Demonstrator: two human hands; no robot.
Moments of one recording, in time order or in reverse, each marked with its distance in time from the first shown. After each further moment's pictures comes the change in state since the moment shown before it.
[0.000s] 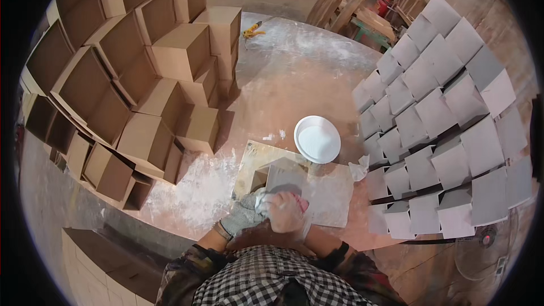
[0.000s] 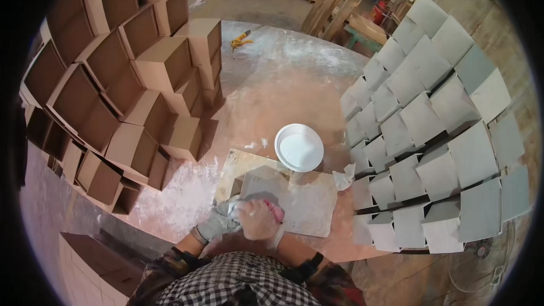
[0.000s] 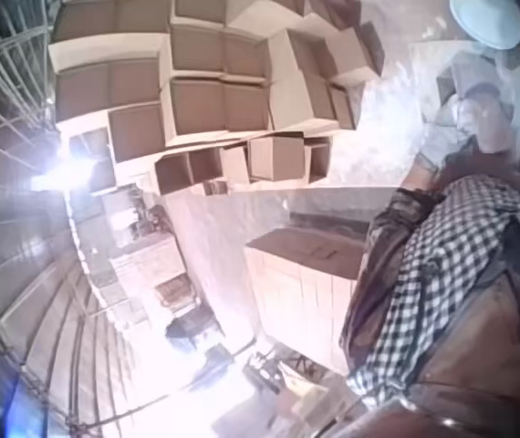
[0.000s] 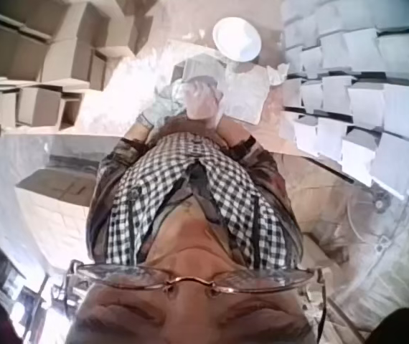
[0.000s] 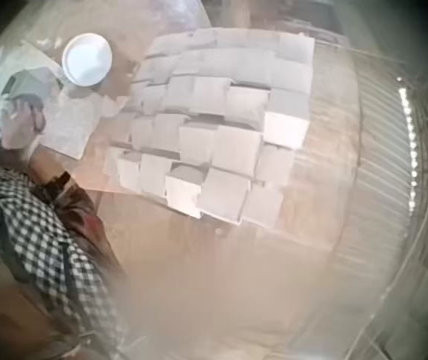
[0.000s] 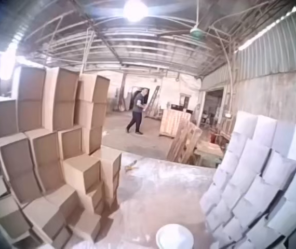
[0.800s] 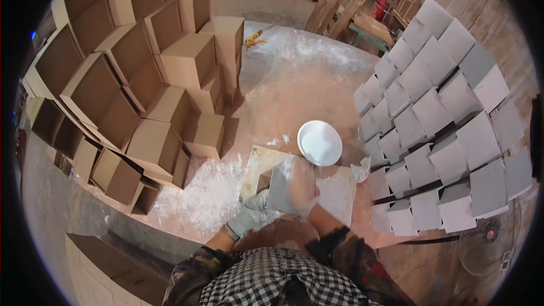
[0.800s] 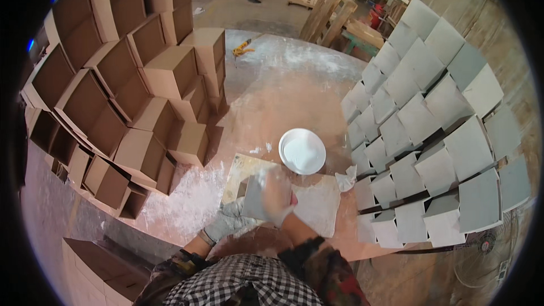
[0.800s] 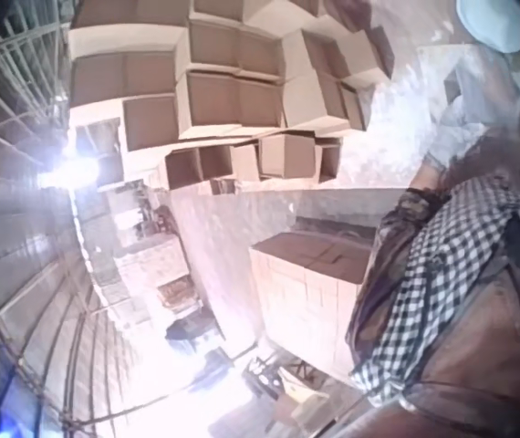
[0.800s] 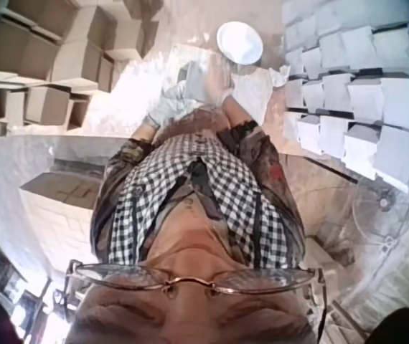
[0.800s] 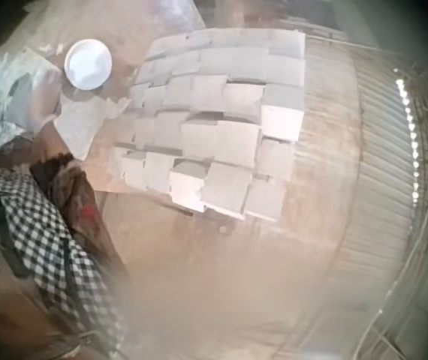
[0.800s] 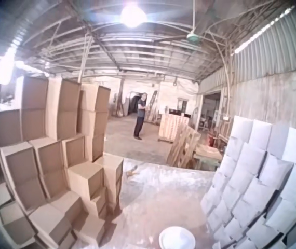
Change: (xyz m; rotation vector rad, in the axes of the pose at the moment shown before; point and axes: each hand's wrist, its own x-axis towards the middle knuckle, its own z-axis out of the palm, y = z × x) left_hand 0.023 -0.038 0.007 -0.201 -0.003 0.269; right_hand 0.067 -0.019 -0.076 -0.349 0.321 0.531
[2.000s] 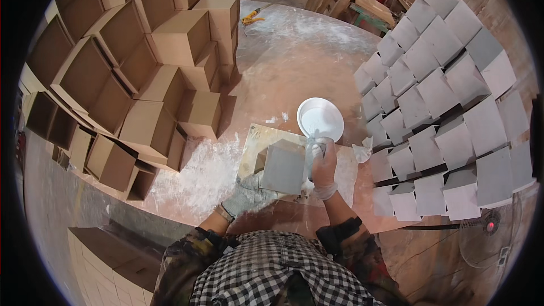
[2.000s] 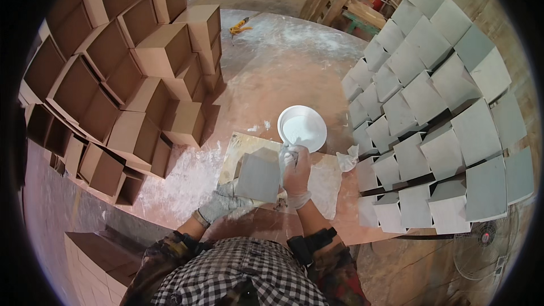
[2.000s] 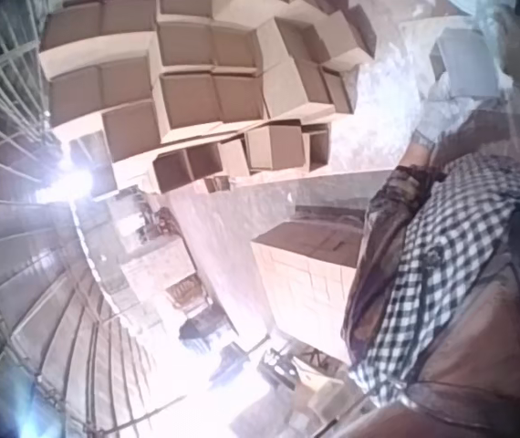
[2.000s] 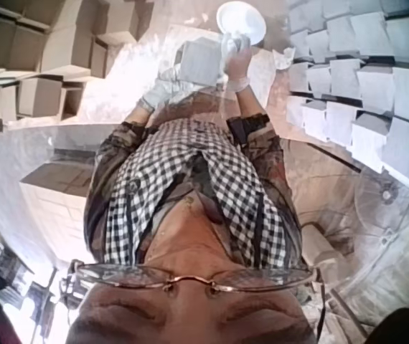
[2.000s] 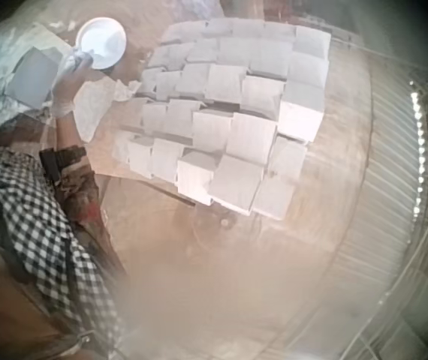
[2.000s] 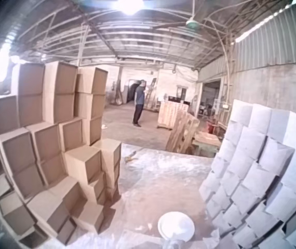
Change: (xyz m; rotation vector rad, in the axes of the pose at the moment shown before) left_hand -0.007 0.095 0.019 0.218 -0.056 -0.098; right_hand -0.013 0.045 -0.015 0.699 0.379 0.204
